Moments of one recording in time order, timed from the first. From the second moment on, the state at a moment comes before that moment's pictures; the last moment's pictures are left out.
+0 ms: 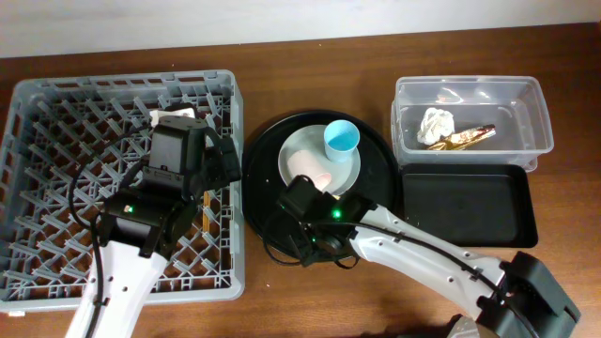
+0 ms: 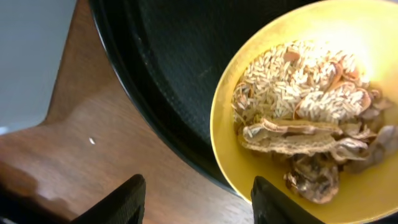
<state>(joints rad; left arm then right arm) -0.32 1.24 1.24 -0.83 -0.24 -0.39 0.83 1.61 1.09 -0.82 -0.07 0.40</state>
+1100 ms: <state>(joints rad) -0.32 1.24 1.24 -0.83 -0.24 -0.39 0.83 1.61 0.96 -0.65 0.19 0.41</state>
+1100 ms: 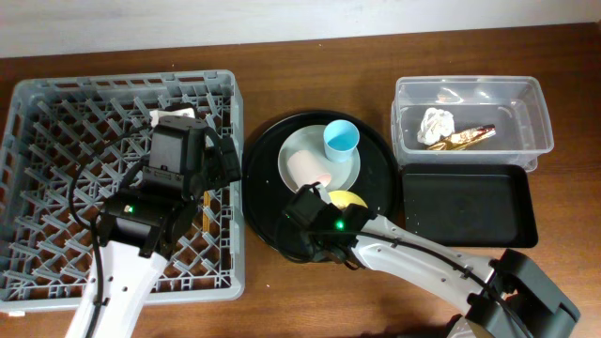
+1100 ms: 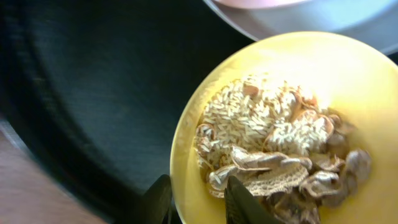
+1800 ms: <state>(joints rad) -0.32 1.24 1.24 -0.83 -0.24 -0.39 0.83 1.61 0.96 -0.66 0.22 0.41</state>
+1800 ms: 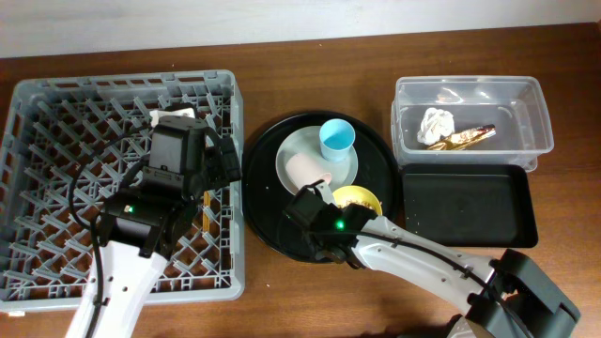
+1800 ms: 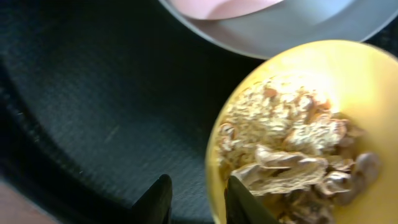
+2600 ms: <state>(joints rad) -0.32 1.24 1.24 -0.83 -0.24 -0.39 0.83 1.61 0.95 -0.67 0.20 0.40</state>
